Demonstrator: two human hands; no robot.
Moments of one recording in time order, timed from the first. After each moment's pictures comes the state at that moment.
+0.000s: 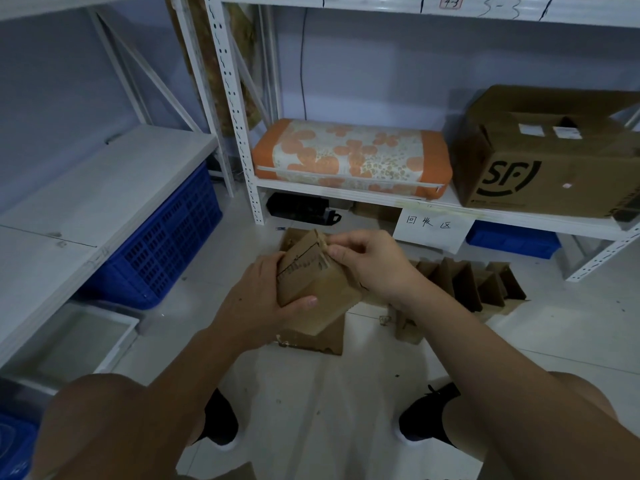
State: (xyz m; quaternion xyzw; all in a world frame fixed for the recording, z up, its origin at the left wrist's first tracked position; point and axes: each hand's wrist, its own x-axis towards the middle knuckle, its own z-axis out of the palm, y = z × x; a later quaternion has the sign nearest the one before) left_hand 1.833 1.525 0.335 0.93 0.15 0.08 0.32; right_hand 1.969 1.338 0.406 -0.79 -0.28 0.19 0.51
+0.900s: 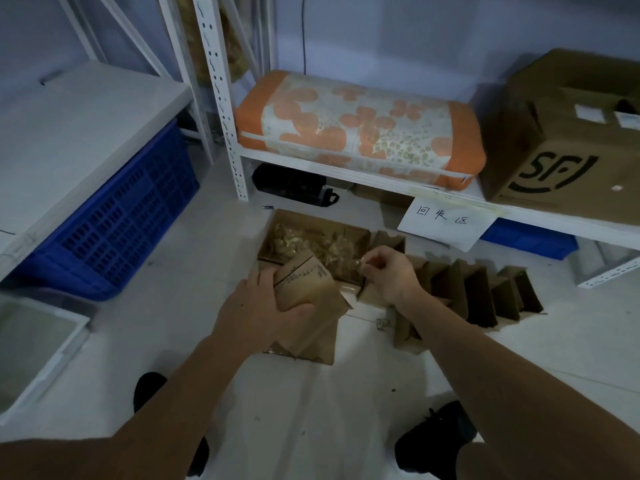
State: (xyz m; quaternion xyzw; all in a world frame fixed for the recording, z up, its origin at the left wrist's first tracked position) left_hand 1.945 1.575 0.233 0.92 0.26 -0.05 0.28; right_hand 2.130 1.386 0.230 -0.88 -0.08 0.21 0.43
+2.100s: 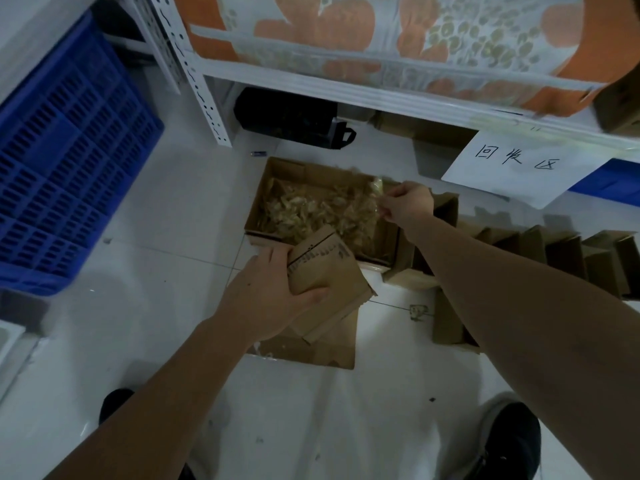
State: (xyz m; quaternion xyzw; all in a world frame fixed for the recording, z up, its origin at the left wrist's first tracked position) left_hand 2.070 1.630 0.085 0.92 0.22 -0.12 0.30; right_hand 2.336 1.472 0.024 -0.84 0.09 0.22 0.49
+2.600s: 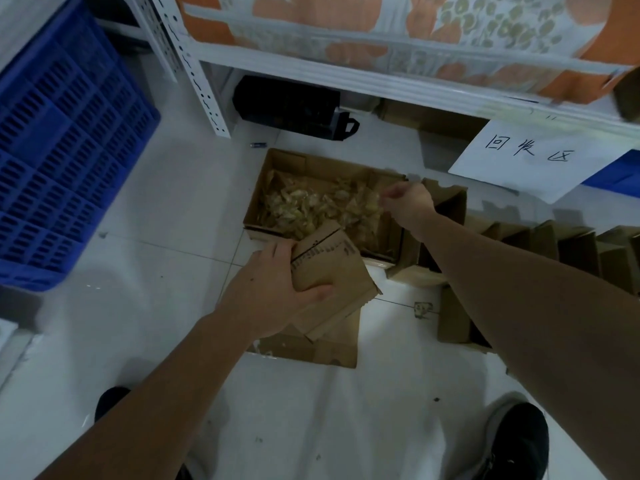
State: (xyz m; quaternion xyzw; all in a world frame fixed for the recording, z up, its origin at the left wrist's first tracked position) left_hand 2.078 1.631 0.070 0.92 0.21 -0.13 0.30; right_hand 2.343 1.469 0.001 -0.88 0.00 0.26 0.40
